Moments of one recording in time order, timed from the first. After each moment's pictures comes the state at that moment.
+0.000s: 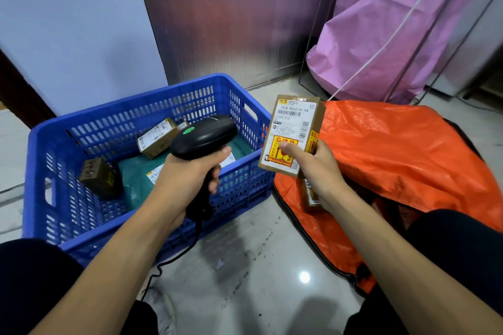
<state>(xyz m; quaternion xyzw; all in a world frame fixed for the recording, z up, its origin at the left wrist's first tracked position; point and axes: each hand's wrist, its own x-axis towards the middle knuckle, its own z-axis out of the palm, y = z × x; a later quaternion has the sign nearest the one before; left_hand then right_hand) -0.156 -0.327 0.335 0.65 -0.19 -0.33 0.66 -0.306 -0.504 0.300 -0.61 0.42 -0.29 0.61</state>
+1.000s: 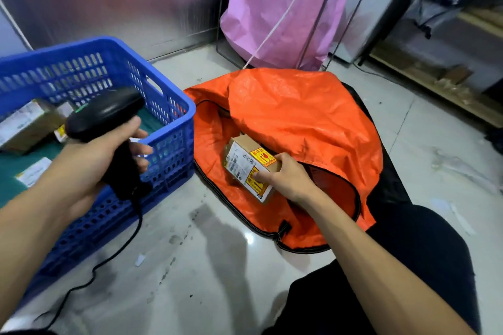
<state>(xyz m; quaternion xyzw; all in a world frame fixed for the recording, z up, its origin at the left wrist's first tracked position) -0.164 -0.381 0.309 0.63 -0.20 -0.44 0.61 -0.443 -0.549 0.250 -0.71 0.59 -0.05 0.38</state>
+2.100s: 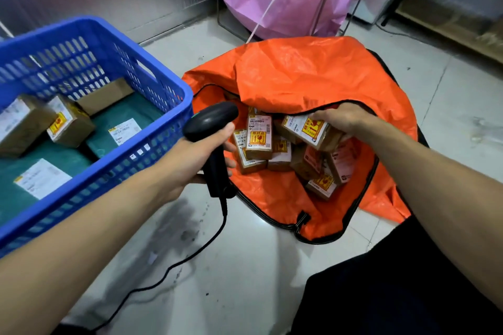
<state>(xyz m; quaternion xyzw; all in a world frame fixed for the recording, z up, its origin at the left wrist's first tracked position) -0.232 -0.479 0.258 0.68 -0.29 -0.55 0.40 -0.473 -0.691 0.261 -0.66 0.67 0.00 0.35</state>
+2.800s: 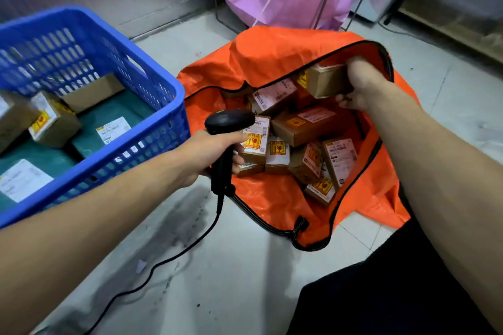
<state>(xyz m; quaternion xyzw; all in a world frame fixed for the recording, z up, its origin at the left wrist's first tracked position) -0.240 -0.534 0.228 0.69 -0.30 -0.57 0.33 -0.452 -0.751 0.277 -0.49 0.68 -0.24 0.49</state>
